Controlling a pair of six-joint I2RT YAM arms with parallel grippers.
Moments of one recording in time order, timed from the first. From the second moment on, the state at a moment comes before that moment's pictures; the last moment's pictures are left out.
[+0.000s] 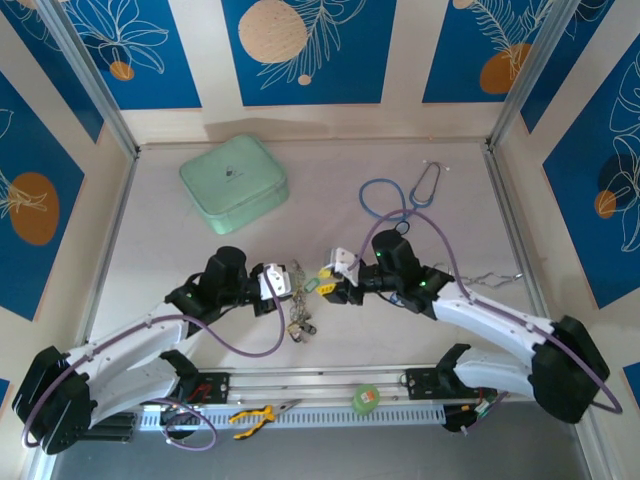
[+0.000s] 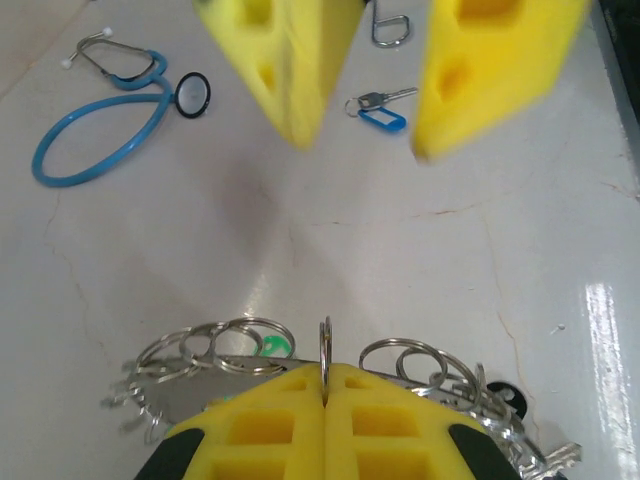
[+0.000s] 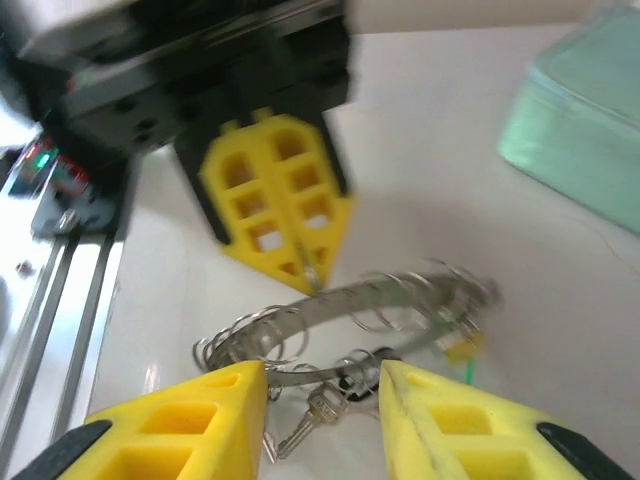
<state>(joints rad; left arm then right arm) -0.69 0.98 0.49 -0.06 0.46 0.54 0.73 1.07 0.61 -0.03 -0.57 -0.29</state>
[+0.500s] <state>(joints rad) -0.69 0.98 0.47 0.01 0.37 0.47 0.55 0.95 0.65 -0.60 -0.06 0.67</state>
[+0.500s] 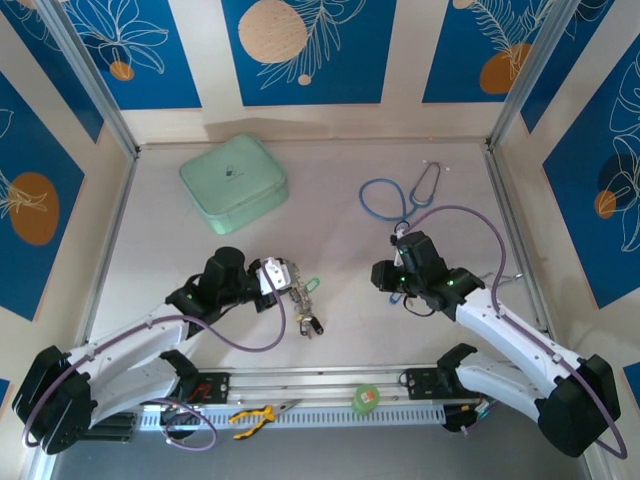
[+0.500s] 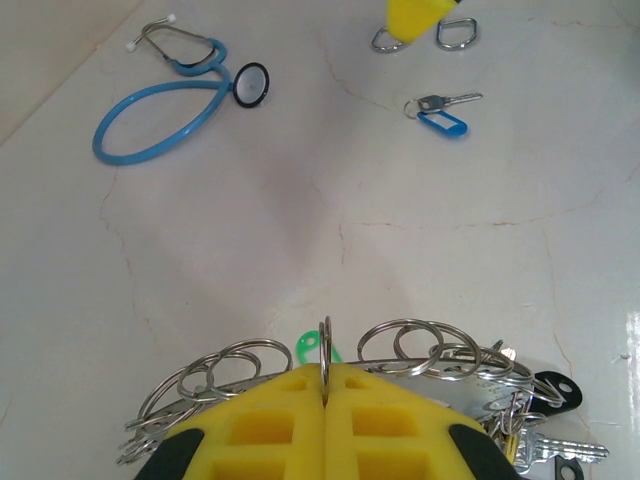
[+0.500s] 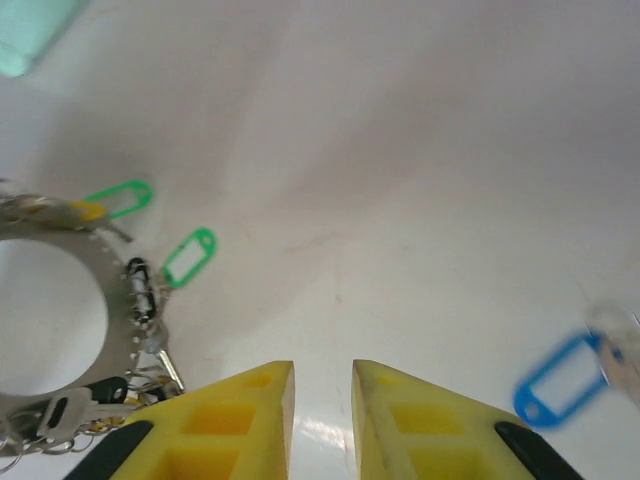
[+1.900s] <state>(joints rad) -0.72 0.99 0.47 0.00 0.38 0.53 0.40 1.53 0.83 -0.71 -0.08 0.67</state>
